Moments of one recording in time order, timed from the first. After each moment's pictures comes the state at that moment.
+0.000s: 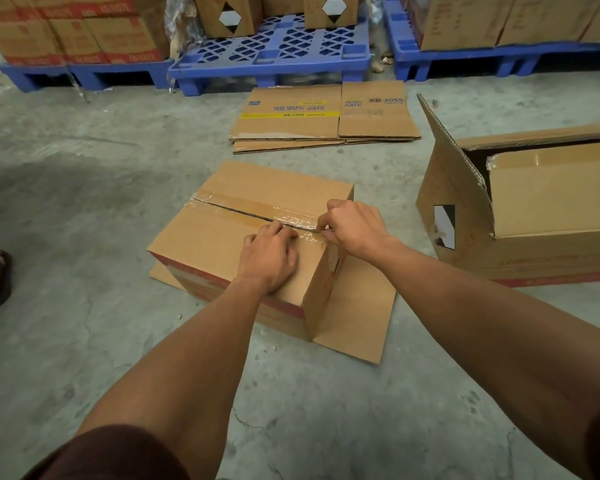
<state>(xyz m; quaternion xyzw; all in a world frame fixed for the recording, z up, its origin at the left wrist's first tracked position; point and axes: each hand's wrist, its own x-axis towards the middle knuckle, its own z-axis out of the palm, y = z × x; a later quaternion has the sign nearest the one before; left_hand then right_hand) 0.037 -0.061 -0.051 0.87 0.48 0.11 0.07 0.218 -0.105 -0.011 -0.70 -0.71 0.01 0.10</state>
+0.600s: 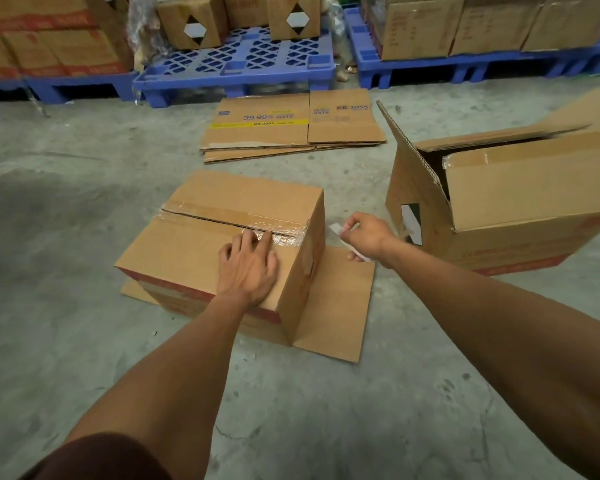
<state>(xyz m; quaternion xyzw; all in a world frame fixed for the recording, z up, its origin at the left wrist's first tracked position) 0.042 -0.070 -0.067 0.87 0.48 0.10 0.01 0.273 -0.142 -0.034 -0.80 -0.38 0.34 0.32</state>
